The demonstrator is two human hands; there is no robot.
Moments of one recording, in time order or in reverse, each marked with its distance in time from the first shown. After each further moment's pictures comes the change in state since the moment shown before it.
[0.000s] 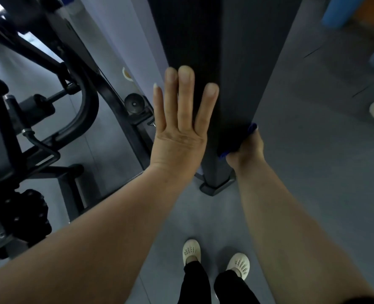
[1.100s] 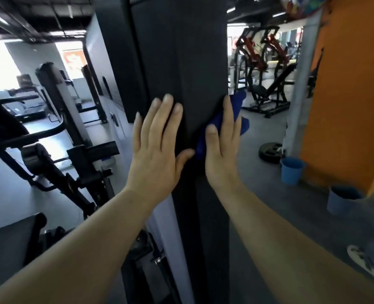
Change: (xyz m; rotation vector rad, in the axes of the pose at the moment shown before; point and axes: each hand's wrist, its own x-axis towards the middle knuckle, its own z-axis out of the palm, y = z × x) left_hand 0.194 -0.072 -0.258 -0.105 0.588 0.082; right_hand -0.319 -0.191 0.145 -0.453 -0.488 -1.694
